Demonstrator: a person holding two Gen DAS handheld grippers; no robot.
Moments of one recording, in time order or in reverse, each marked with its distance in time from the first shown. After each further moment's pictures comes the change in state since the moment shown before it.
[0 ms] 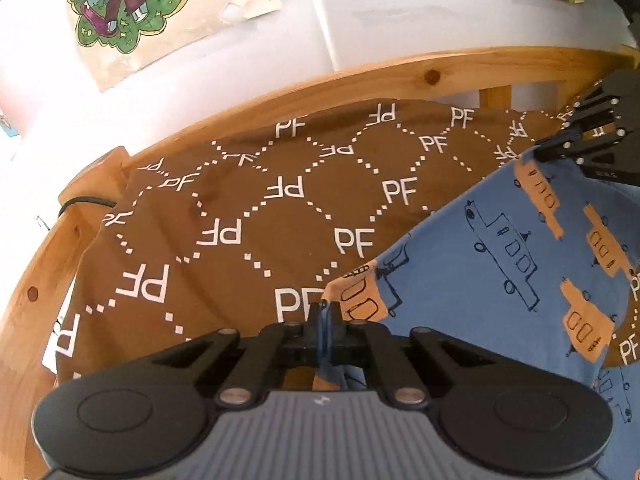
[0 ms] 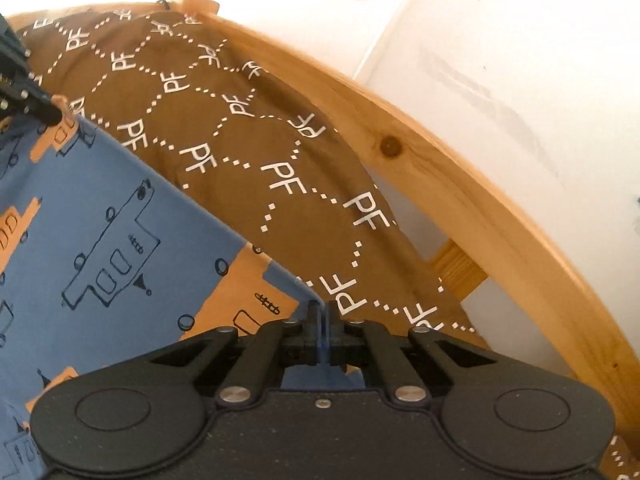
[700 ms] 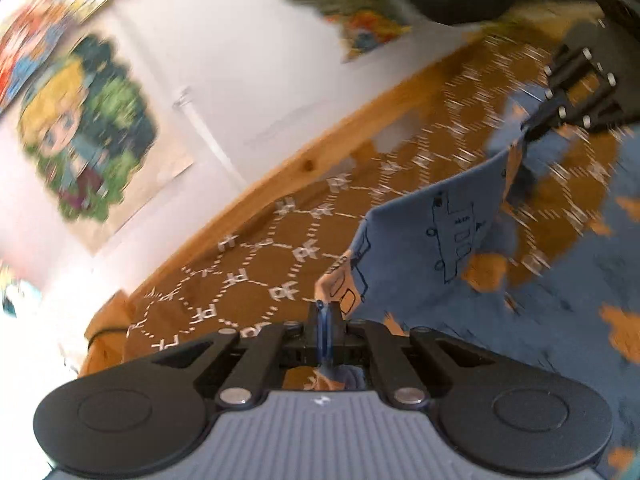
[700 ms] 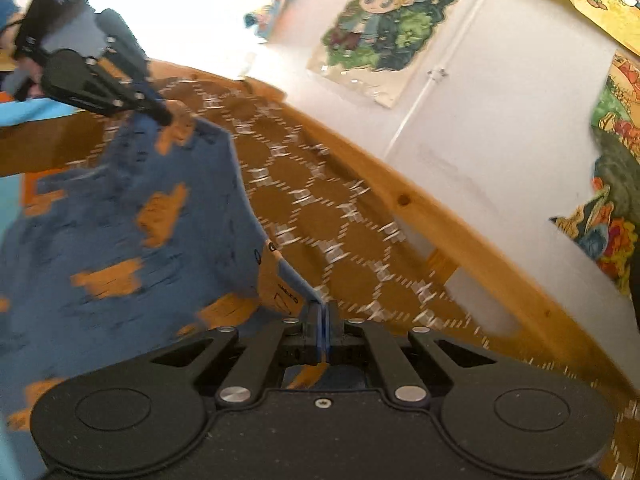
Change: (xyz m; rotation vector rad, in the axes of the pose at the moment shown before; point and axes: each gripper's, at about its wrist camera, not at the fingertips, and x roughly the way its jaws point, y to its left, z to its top) left arm -0.113 -0.062 -0.077 0.429 -0.332 -0.039; right arm -0.197 0.083 -0.115 -0.028 -0.247 -0.006
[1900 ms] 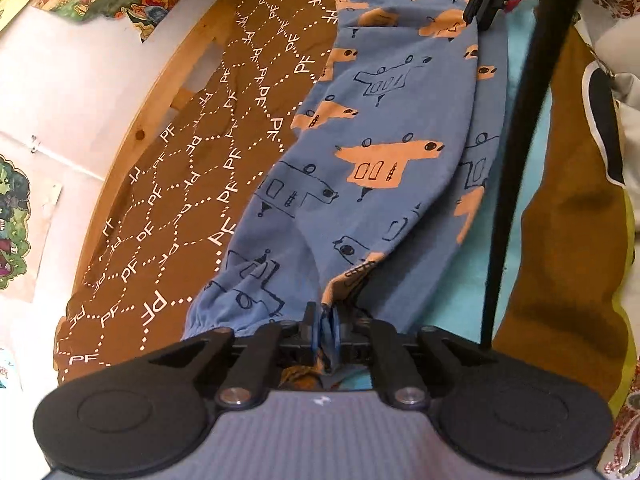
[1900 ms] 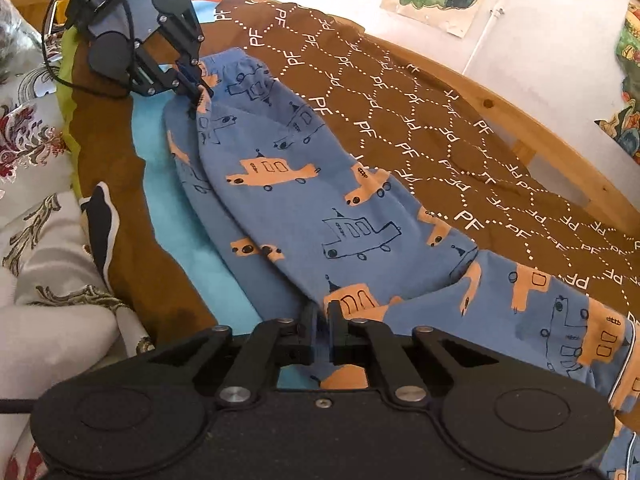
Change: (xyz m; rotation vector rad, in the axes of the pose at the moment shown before) left arm -0.046 -0.120 -0.105 0.473 0.167 -0.150; right arm -0.071 0.147 -0.095 0.064 0.145 0.089
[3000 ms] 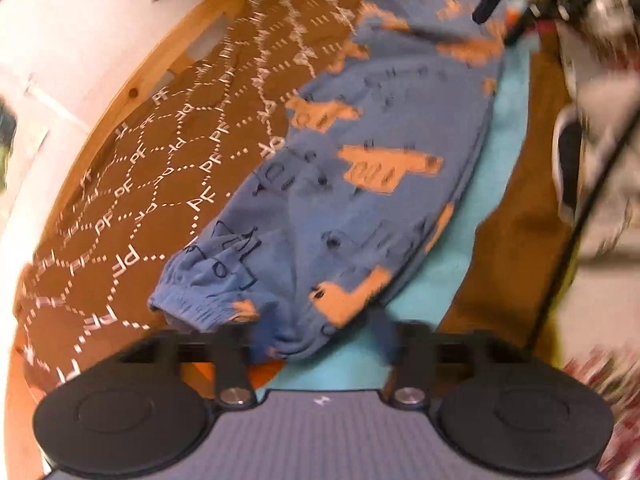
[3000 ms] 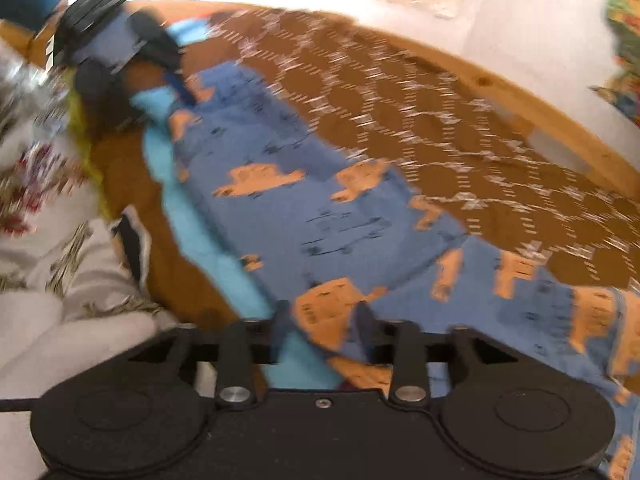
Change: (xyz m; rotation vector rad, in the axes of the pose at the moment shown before) left arm -0.016 0.023 -0.001 -0.201 0.014 -0.150; right arm -0.033 -0.033 0.005 0.126 0.032 0.059
